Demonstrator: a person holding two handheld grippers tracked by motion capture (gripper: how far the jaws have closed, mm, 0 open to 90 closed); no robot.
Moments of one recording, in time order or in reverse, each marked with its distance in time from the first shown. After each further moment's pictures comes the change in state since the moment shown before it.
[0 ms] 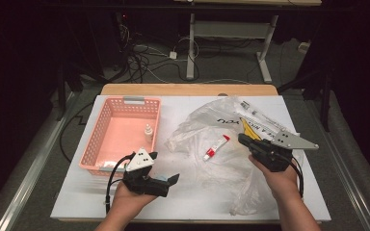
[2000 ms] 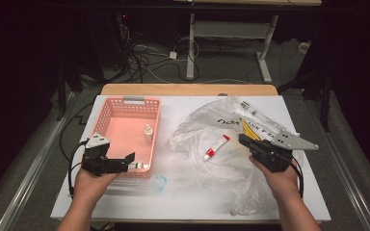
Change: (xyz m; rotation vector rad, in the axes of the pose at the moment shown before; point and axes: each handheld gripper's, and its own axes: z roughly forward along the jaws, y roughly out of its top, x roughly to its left) left arm 0.092 -0.010 -0.043 0.165 0.293 -0.183; right arm 0.000 -0.001 0.000 0.005 -0.006 -0.003
